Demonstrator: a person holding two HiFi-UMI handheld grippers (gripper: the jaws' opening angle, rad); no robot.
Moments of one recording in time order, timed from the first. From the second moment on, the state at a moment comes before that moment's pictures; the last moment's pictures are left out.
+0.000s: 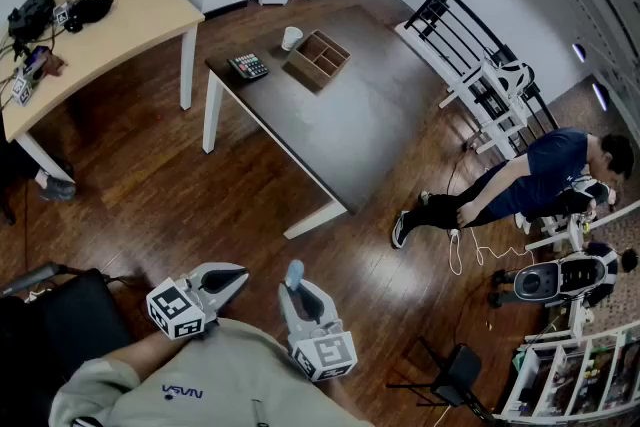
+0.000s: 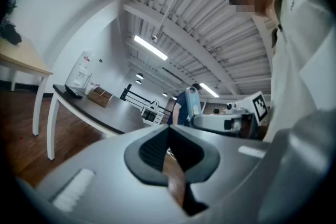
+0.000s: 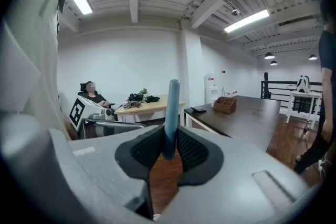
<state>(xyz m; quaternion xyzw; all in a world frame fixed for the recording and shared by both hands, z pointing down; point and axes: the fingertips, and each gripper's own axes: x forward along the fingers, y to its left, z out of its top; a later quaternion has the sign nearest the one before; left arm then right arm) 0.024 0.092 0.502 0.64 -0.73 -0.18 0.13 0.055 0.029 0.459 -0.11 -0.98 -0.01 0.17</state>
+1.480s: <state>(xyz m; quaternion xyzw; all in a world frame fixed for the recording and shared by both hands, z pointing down) -0.200 -0.064 0.488 0.66 -0.73 -0.06 0.18 -0.171 -0.158 0.510 -0.04 -0.97 0.06 0.23</state>
